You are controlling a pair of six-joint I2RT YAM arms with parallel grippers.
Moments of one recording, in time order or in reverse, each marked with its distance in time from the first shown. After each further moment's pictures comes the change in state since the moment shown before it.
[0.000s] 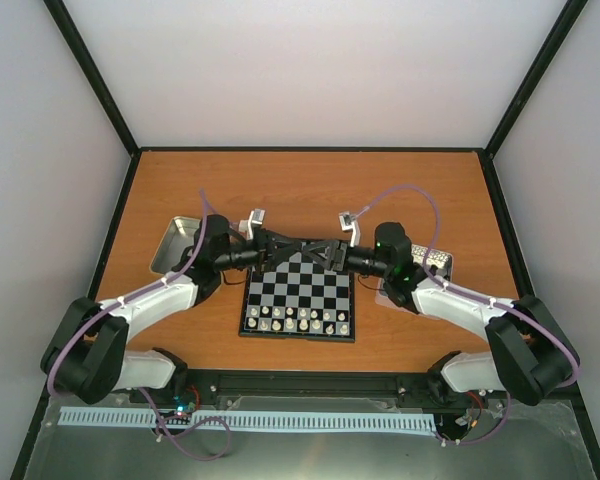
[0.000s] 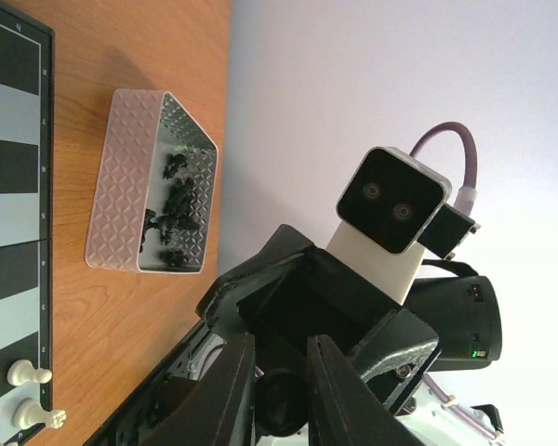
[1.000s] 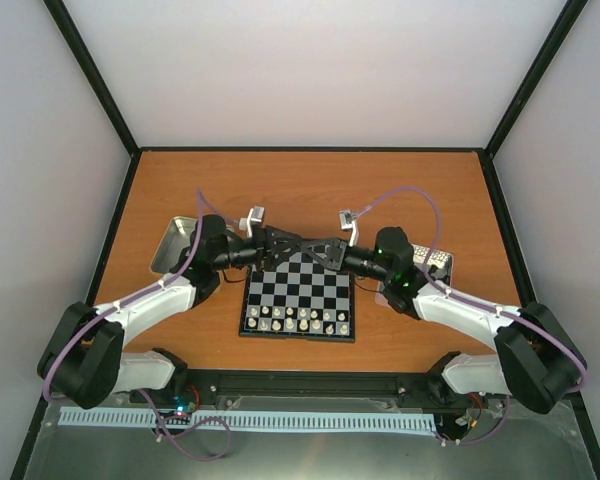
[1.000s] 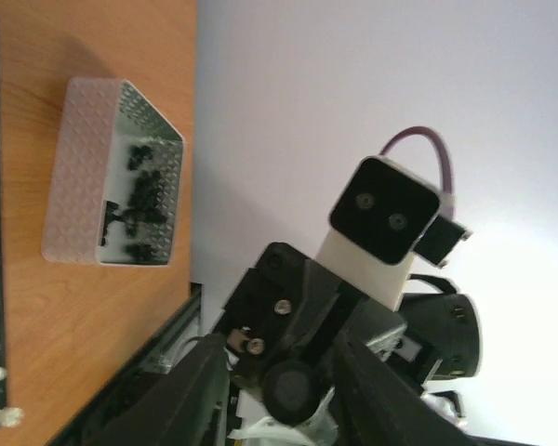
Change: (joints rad) left arm 0.000 -0.035 0.000 0.061 0.018 -0.074; right arm 0.065 -0.045 -0.028 0.130 0.073 0.136
